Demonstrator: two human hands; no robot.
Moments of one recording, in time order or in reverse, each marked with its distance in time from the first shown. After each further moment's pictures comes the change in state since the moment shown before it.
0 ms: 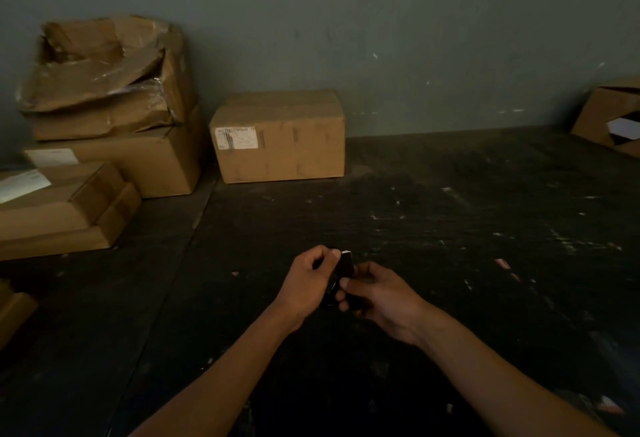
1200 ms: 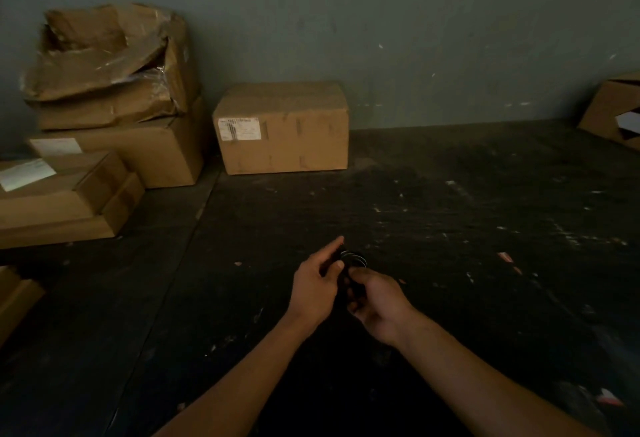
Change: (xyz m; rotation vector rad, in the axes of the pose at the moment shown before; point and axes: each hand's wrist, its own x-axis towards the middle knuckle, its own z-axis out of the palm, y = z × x) left_hand -0.008 -0.022 0.014 0.135 0.131 0.093; right_hand 0.022 0.027 0.011 0.350 0.187 0.153
